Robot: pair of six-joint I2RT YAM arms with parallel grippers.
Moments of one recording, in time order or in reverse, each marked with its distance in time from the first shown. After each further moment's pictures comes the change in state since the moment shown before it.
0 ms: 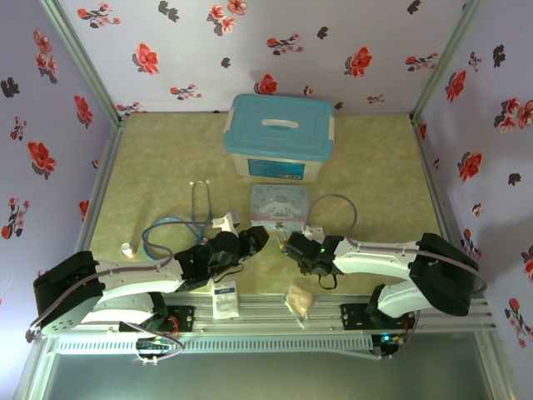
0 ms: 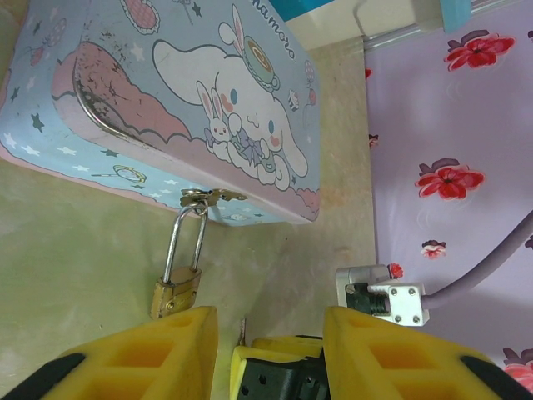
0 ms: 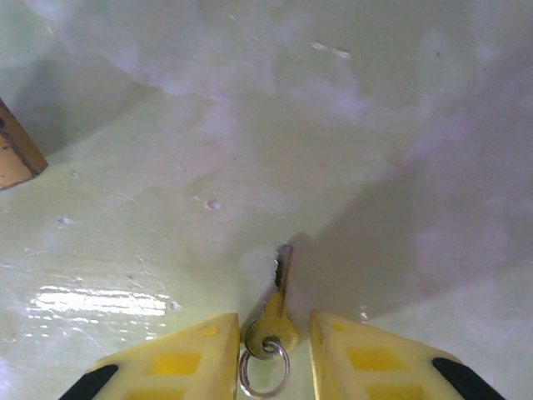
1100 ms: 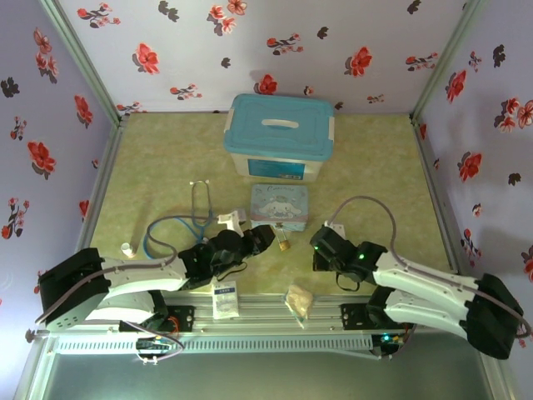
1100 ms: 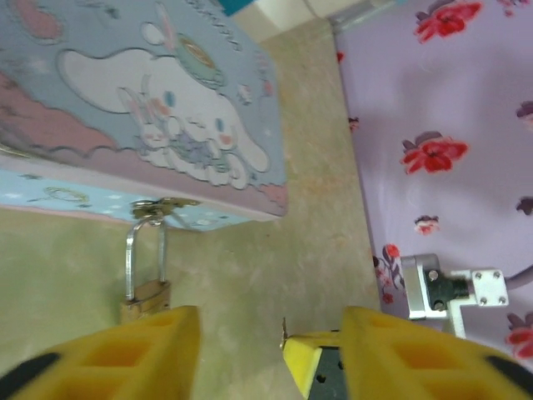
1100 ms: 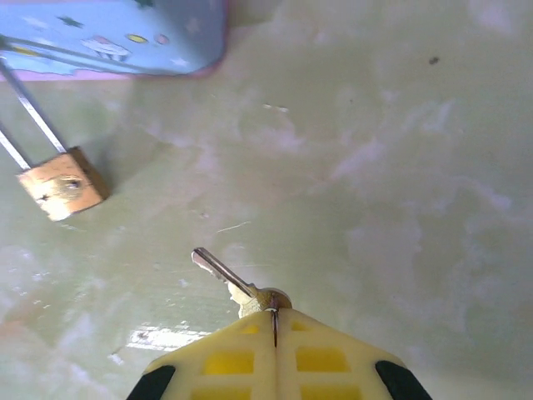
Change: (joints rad) left arm -0.006 0.047 0.023 0.090 0.038 0.142; right arm -0.144 -0.439 -0.141 0.002 -0.112 -0.077
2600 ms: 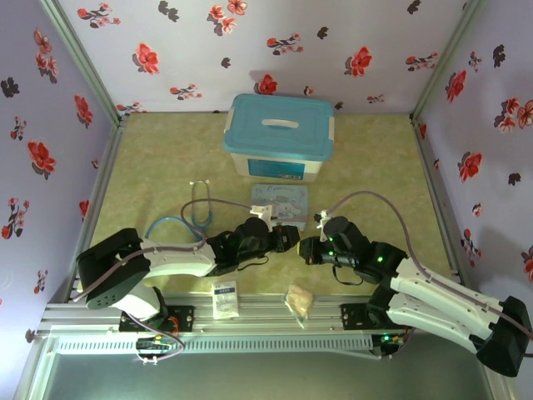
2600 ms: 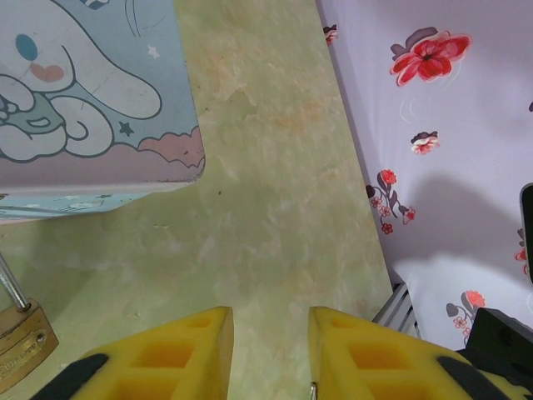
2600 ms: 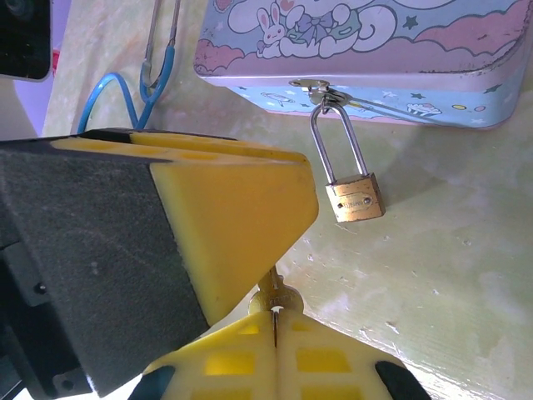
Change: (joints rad) left arm 0.001 0.271 0.229 -0.005 0.202 0.109; right arm -0.018 -0.145 0.061 0.159 -0.306 -0.027
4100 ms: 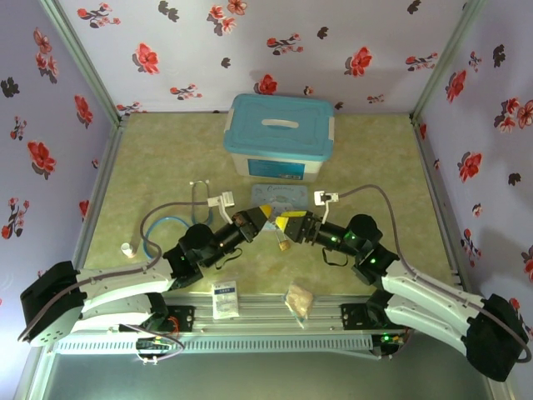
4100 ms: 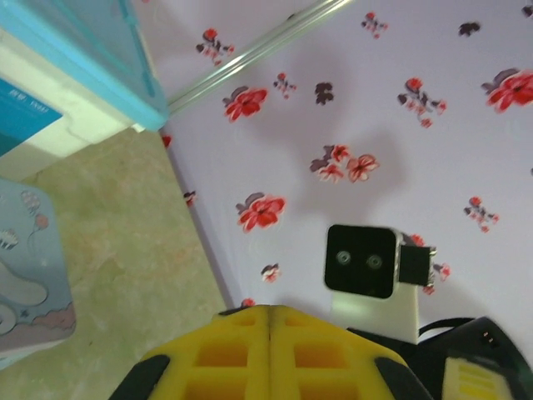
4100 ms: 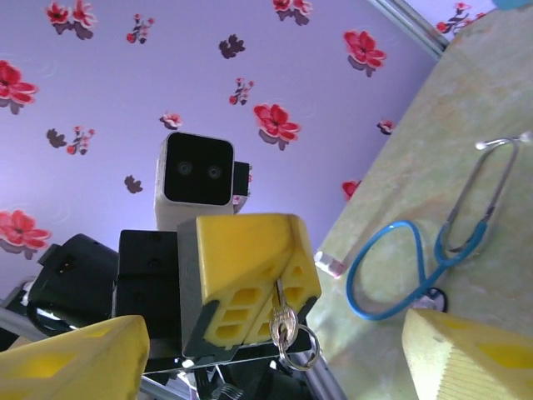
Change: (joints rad) left arm 0.052 -0.435 -0.231 0.304 -0.130 0.032; right arm -0.121 0.068 -0.185 1.035 -0.344 0.134
